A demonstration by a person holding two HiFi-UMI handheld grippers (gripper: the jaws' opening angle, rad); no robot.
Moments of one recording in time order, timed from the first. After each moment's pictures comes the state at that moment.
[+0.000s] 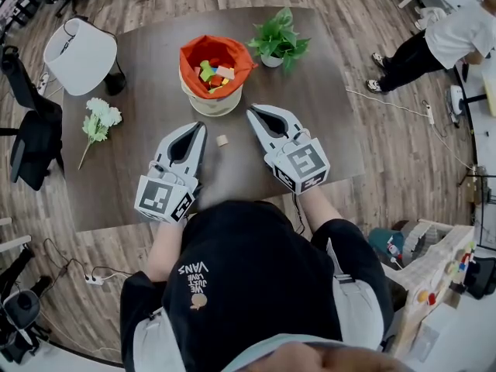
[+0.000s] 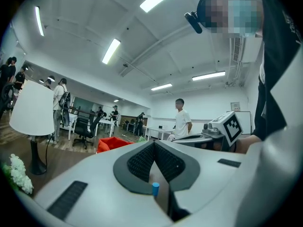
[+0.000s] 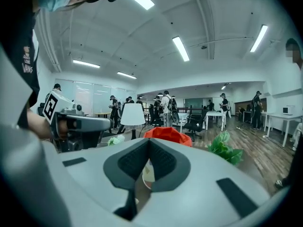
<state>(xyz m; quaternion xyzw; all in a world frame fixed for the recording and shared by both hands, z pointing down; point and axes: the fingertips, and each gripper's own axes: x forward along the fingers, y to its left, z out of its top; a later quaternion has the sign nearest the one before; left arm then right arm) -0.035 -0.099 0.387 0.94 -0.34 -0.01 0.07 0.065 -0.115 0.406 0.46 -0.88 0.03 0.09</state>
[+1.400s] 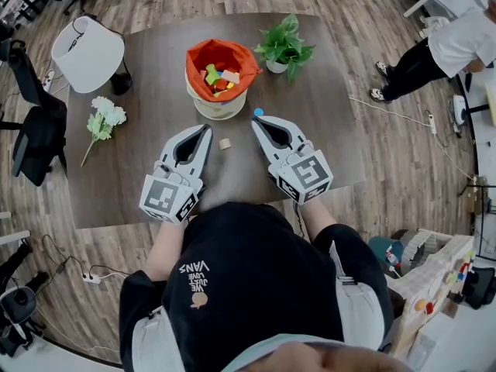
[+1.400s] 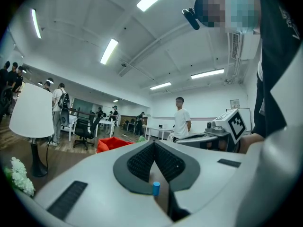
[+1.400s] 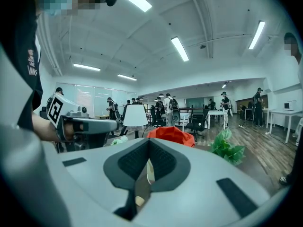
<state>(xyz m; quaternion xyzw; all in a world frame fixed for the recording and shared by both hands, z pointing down) -0.031 -0.098 0.388 0.94 -0.34 0.00 0.06 0.063 -0.102 0.407 0.45 -0.89 0.04 0.08</state>
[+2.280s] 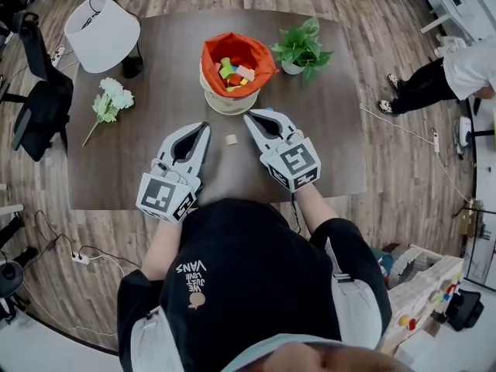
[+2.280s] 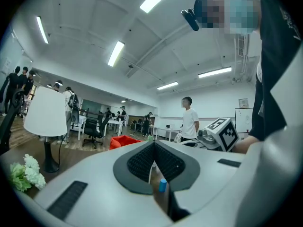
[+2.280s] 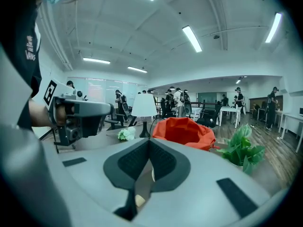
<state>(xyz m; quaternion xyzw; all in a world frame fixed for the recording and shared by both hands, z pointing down) -0.058 -0.098 0.393 0.92 -0.38 -0.01 0.07 0.025 -0.129 0.446 0.38 -0.91 0.04 0.13</state>
